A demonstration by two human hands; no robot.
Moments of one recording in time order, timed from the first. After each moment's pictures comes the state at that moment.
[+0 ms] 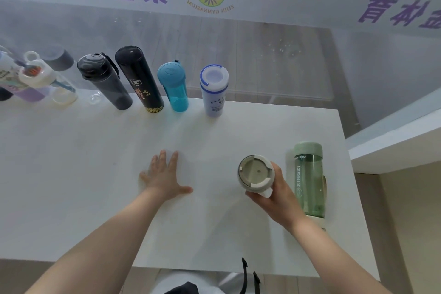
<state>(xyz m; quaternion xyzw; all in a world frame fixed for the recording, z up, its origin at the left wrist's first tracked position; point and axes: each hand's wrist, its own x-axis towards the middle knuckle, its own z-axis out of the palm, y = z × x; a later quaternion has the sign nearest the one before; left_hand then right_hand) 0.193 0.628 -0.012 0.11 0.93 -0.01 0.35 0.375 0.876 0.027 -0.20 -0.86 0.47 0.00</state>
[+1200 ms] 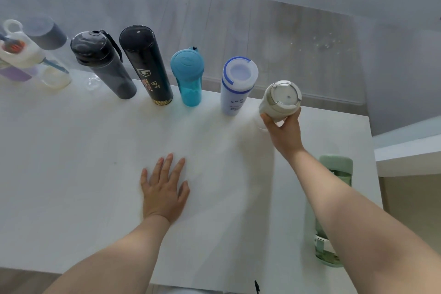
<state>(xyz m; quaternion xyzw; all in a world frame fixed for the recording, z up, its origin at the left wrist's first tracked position) 0.209 0.594 -0.076 0.16 0.98 0.08 0.09 0.185 0.925 -0.003 -0.31 -0.78 0.52 0.12</state>
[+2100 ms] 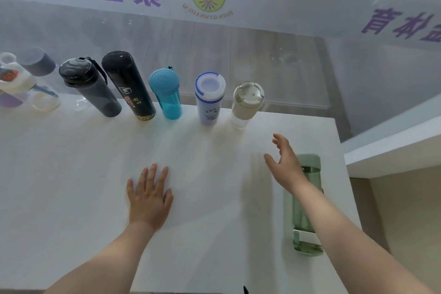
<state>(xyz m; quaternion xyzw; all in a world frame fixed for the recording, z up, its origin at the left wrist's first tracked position) 0.212 0.597 -0.069 0.16 0.98 0.03 0.15 0.293 0.945 0.028 -0.30 -0.85 0.43 0.00</state>
